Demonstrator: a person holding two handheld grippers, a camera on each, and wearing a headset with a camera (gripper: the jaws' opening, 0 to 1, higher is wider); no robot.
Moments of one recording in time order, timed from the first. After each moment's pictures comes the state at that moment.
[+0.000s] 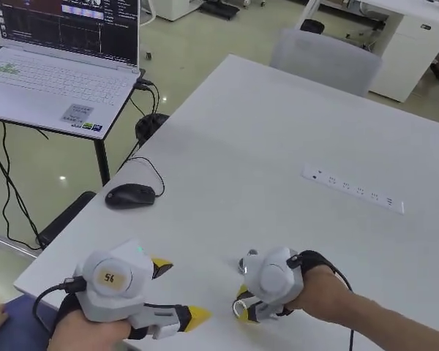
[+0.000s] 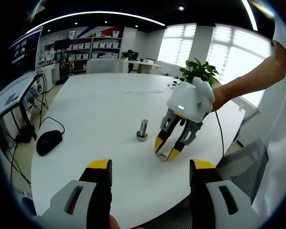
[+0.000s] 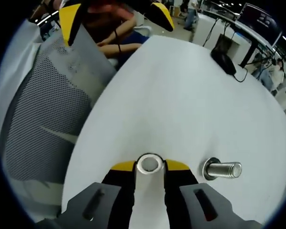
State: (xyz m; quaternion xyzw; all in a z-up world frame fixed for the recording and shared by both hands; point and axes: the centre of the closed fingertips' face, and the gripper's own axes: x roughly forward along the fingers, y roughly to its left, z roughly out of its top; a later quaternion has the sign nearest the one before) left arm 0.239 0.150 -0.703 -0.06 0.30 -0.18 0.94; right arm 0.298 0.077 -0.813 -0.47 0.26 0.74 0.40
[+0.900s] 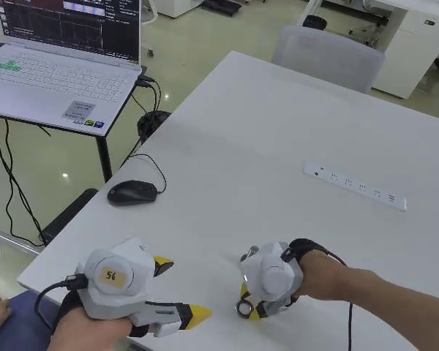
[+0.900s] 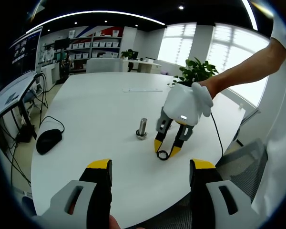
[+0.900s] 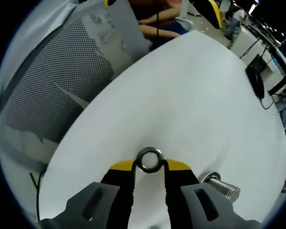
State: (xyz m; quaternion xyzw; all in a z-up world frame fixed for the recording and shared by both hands) left arm 0.236 0.148 -0.705 -0.06 0.30 -0.18 0.94; right arm 0.299 0.064 -0.826 -0.56 0.18 0.77 0.23
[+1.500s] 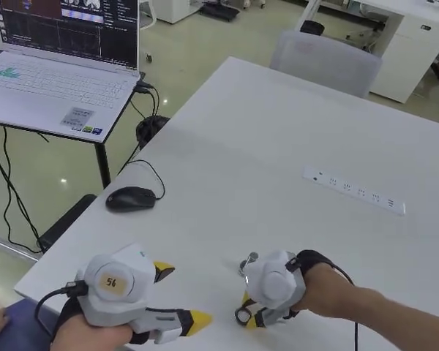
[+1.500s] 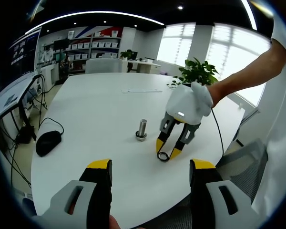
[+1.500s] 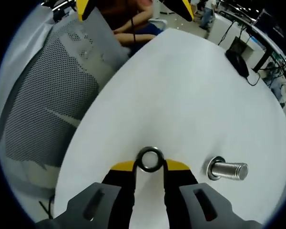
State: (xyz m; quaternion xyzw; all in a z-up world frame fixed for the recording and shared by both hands) left arm 0.239 0.148 -0.702 -0.06 0.30 -0.18 0.94; right arm 0.301 0.066 -0.823 -0.51 0.25 0.75 0.34
